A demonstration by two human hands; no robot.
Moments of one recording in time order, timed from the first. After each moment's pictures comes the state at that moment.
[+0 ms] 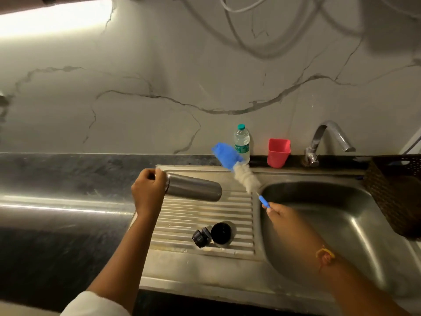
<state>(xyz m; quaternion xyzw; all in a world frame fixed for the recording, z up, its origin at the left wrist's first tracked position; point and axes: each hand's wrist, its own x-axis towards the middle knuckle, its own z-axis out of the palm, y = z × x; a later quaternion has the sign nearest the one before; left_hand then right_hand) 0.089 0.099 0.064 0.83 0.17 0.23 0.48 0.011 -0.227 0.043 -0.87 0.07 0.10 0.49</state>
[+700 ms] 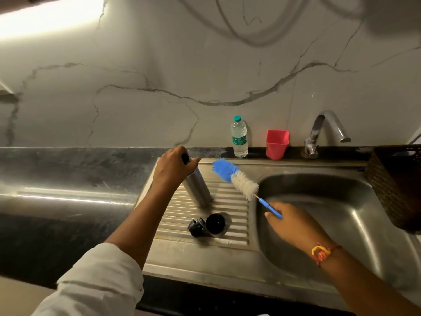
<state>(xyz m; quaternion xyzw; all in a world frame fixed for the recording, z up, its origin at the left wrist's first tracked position) 0.125 0.042 0.087 0.97 -0.01 0.15 0.18 0.005 -0.262 0.043 -0.94 0.01 0.12 0.32</state>
